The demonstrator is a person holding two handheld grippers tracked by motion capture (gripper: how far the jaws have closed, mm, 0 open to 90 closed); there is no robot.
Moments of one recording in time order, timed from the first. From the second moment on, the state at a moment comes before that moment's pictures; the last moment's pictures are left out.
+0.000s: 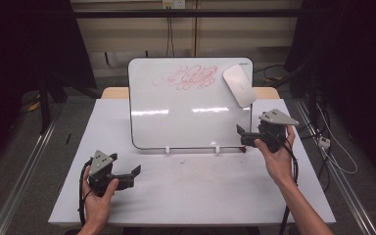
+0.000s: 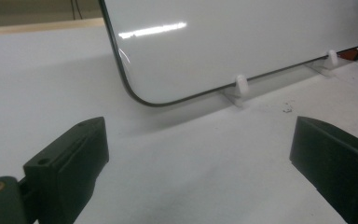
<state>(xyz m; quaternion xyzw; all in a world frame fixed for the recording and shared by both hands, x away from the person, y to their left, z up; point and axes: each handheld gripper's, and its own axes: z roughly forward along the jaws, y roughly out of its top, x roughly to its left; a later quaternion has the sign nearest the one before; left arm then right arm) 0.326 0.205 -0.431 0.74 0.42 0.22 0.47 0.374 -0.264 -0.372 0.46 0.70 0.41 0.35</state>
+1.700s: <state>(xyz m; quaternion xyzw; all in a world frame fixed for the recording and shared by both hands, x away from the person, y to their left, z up) 0.324 0.209 -0.433 0.75 0.41 0.22 0.46 0.473 -0.233 -0.326 0.42 0.74 0.32 0.42</state>
